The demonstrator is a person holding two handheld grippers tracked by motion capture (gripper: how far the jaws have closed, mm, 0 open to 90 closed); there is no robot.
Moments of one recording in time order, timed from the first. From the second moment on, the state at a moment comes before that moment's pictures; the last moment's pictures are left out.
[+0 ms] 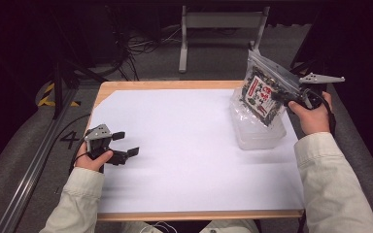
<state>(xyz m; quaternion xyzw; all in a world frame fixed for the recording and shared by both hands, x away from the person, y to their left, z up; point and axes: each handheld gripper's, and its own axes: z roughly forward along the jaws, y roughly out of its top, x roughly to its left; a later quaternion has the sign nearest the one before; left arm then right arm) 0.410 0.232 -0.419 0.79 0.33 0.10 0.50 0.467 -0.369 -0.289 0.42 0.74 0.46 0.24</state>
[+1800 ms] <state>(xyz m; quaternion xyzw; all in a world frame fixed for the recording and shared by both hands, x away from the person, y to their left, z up) 0.405 0.236 -0.423 0.80 0.34 0.08 0.49 0.468 -0.386 -0.316 0.44 0.71 0.47 0.28</state>
